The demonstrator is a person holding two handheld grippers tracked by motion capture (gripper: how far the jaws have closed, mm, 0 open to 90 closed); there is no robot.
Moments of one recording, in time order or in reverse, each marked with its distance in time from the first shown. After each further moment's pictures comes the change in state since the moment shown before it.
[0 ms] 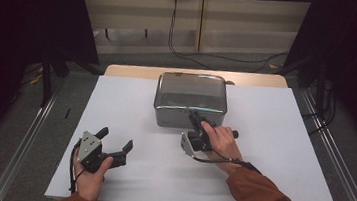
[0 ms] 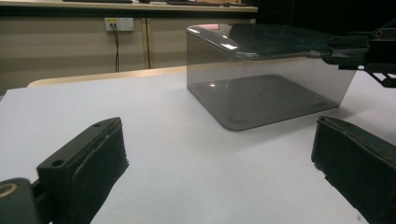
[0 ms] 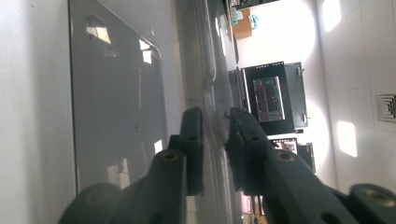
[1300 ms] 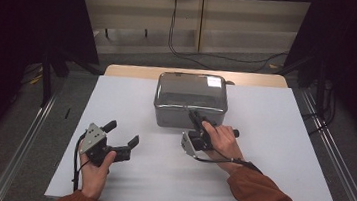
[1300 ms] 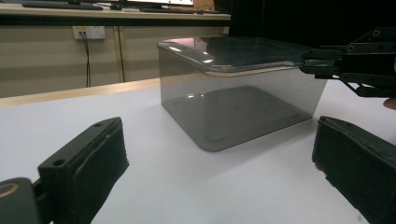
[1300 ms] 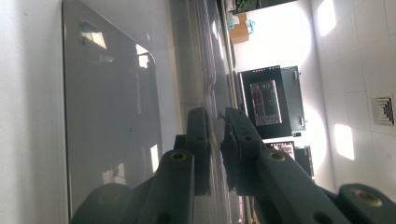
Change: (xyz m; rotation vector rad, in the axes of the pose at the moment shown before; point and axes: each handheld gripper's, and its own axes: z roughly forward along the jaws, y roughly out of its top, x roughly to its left) left arm 0.000 0.016 0.020 -0.025 -0.119 0.002; right arm -0.006 0.001 -0.003 -0.022 -0.011 0.004
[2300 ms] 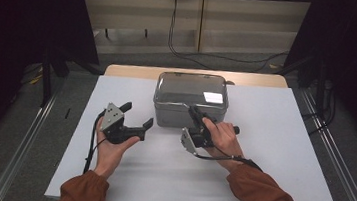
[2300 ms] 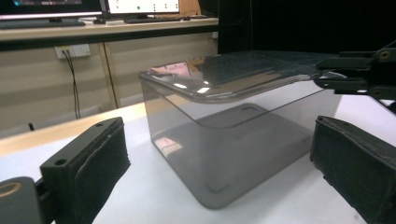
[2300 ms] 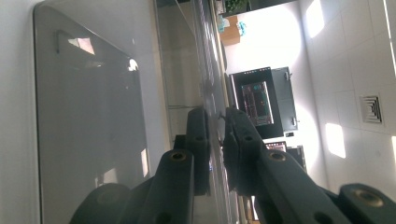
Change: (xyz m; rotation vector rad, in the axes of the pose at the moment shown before) left arm 0.004 0.029 0.061 -0.009 -0.040 0.097; right arm -0.012 0.002 0.001 -0.011 -0.035 0.009
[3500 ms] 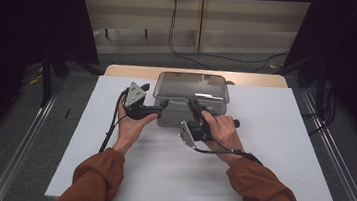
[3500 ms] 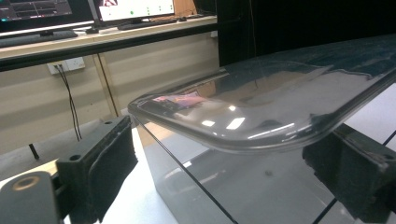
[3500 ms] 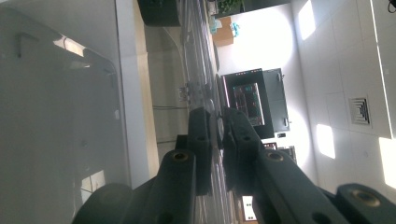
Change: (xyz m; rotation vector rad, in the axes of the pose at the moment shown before) left arm 0.017 0.011 0.079 0.014 0.000 0.071; right arm -0.019 0.005 0.005 -0.001 -0.022 -0.021
